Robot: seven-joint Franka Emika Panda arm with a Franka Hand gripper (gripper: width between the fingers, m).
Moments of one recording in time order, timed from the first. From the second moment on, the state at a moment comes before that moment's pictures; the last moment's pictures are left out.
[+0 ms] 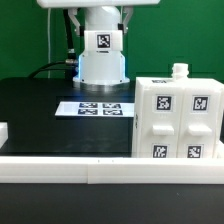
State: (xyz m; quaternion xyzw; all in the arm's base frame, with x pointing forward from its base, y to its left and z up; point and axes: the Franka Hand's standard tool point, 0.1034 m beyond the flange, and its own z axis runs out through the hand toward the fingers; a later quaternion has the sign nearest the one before) arm 0.496 -0.030 0.188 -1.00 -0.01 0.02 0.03
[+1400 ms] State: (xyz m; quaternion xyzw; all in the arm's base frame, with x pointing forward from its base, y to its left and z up) arm 0.587 0.062 0.190 -1.00 0.01 0.02 0.04
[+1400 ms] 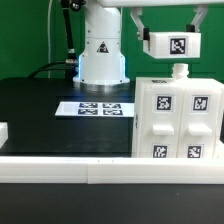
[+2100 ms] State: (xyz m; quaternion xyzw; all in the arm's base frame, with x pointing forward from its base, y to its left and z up) arm 0.594 0.075 0.178 -1.00 0.00 0.02 0.04
